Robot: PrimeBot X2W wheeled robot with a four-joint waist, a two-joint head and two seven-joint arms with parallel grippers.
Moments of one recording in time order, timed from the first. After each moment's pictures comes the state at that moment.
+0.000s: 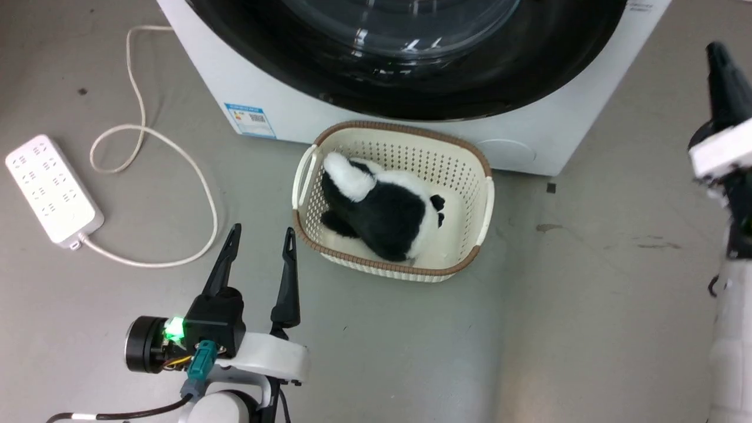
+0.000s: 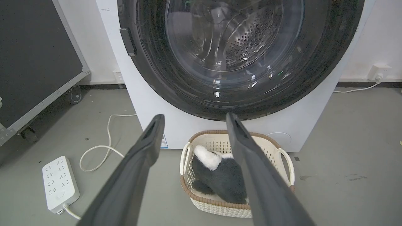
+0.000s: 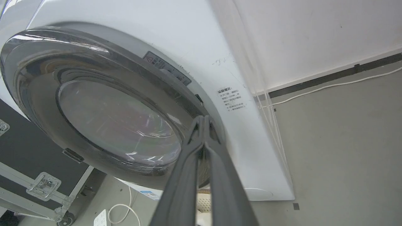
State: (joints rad) left arm -0.13 0.05 -0.15 -0.03 -0.02 0.09 -0.14; right arm -0.70 -0.09 -0.27 0.28 0.48 0.13 0.22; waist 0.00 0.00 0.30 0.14
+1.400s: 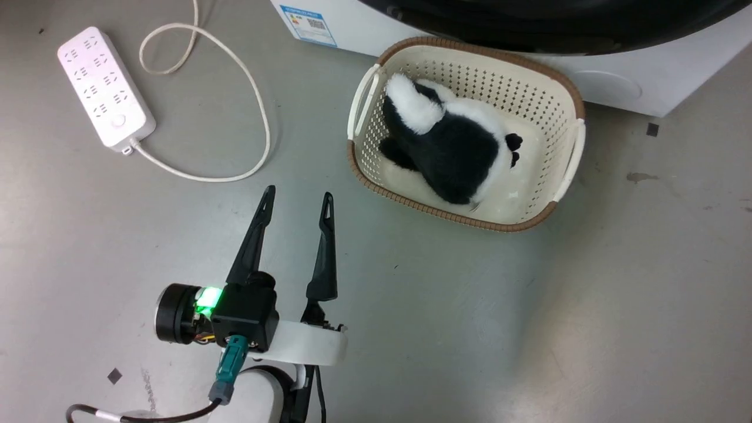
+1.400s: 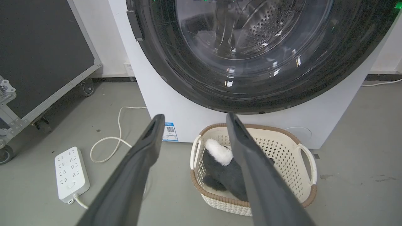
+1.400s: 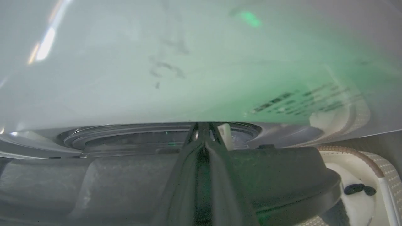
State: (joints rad) left arm -0.21 0.05 -0.28 -0.06 -0.05 0.16 -0.23; right arm -1.50 -0.24 -0.77 1.08 0.56 0.13 0.65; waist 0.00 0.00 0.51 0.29
